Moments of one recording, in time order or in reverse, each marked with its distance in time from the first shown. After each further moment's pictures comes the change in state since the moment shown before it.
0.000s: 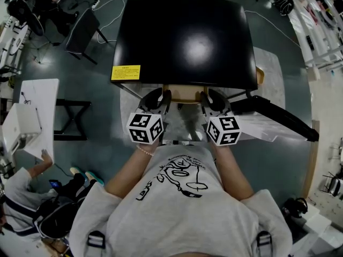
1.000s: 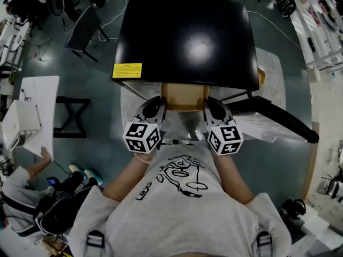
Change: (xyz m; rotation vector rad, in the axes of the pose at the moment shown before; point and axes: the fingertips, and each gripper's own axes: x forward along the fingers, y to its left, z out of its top) left arm -0.032 0.000 -0.010 -0.029 0.002 0.026; right arm -0.023 0.016 -0.007 -0.017 0.011 0.021
